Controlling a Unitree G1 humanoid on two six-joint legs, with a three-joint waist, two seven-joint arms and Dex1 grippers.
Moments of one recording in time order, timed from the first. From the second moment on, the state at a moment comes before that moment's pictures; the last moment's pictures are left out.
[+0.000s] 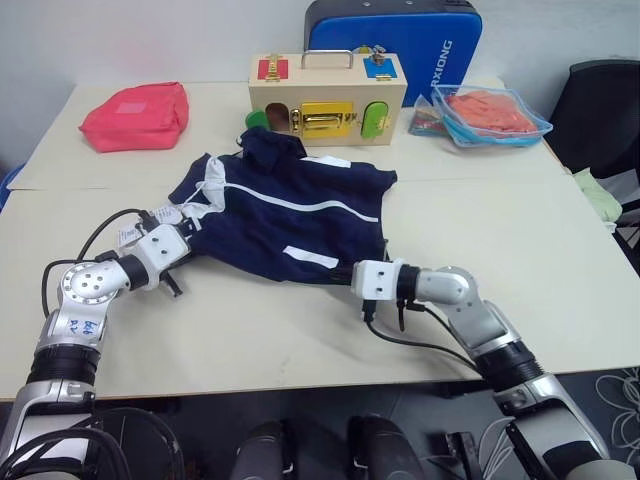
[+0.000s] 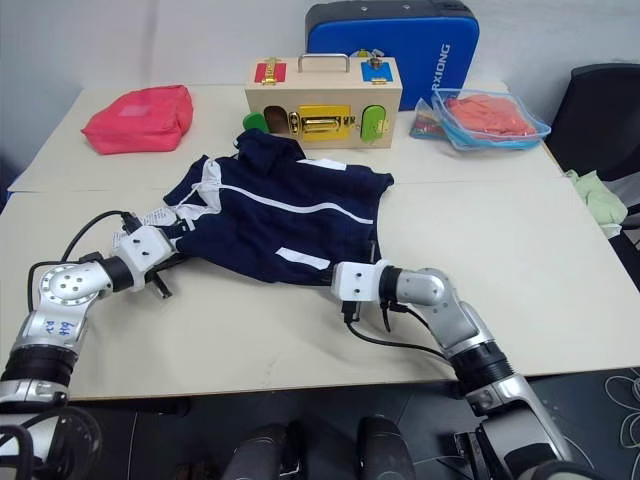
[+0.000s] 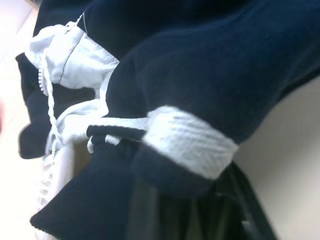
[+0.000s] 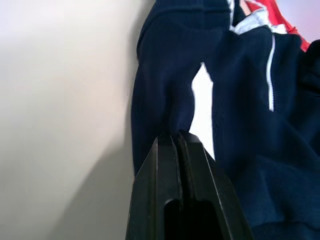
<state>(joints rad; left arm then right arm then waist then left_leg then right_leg) -0.48 0.76 0.06 0.55 0.03 -0.27 -0.73 -0.56 -0.45 0.31 0.21 -0.13 -0.28 0.86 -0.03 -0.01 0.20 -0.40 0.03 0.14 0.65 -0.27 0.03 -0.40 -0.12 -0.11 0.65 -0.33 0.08</state>
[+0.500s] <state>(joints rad) 0.05 0.68 0.04 -0.41 -0.18 0.33 -0.72 -0.29 -0.75 0.18 0.07 0.20 -0.29 1.18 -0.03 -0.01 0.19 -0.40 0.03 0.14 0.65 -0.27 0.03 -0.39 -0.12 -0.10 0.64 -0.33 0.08</state>
